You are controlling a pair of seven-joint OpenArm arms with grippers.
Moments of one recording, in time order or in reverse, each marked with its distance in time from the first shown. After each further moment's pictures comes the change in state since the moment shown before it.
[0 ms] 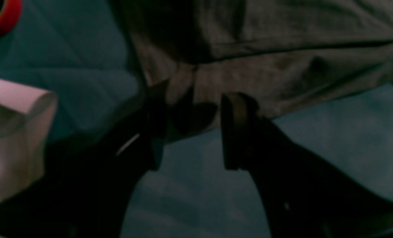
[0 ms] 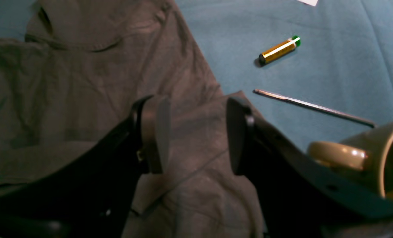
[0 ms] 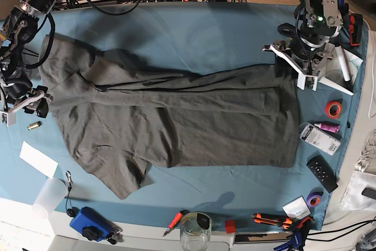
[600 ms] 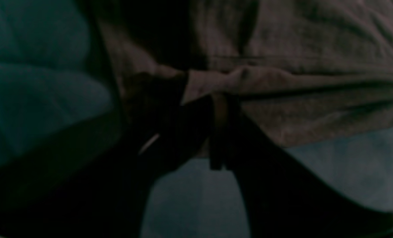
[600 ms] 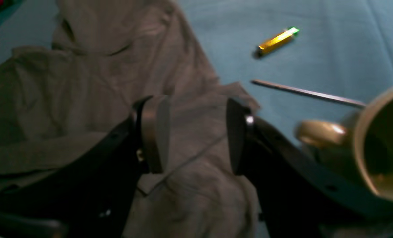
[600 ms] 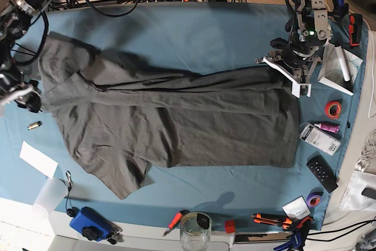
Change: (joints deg) left arm -6.2 3.7 0.0 -10.8 -0.4 2.8 -1.0; right arm -1.2 0.1 10.2 0.0 10.4 4.2 -6.8
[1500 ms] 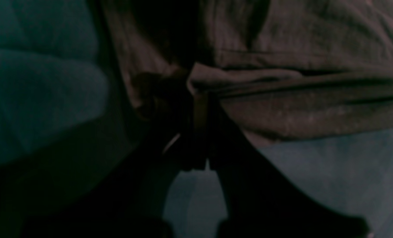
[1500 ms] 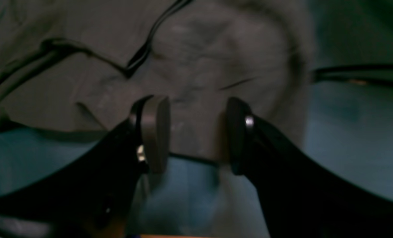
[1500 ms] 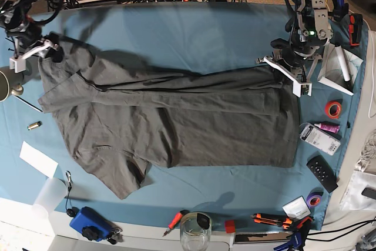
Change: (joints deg) left arm 0.1 0.0 0.0 1.0 -0.3 0.1 1.9; right arm -14.6 -8.0 2.9 0.0 5.0 -1.0 -5.4
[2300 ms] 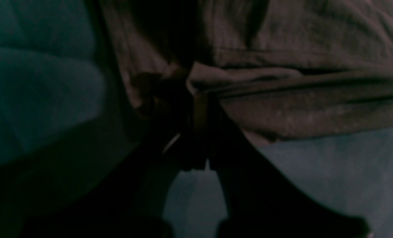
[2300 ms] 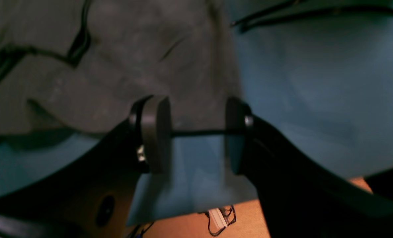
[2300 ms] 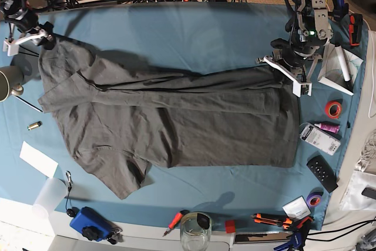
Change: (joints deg) left arm 0.0 0.0 0.0 0.0 -0.1 0.0 0.2; right arm -2.6 -2.9 5.5 0.0 -3.7 -1.9 1.5
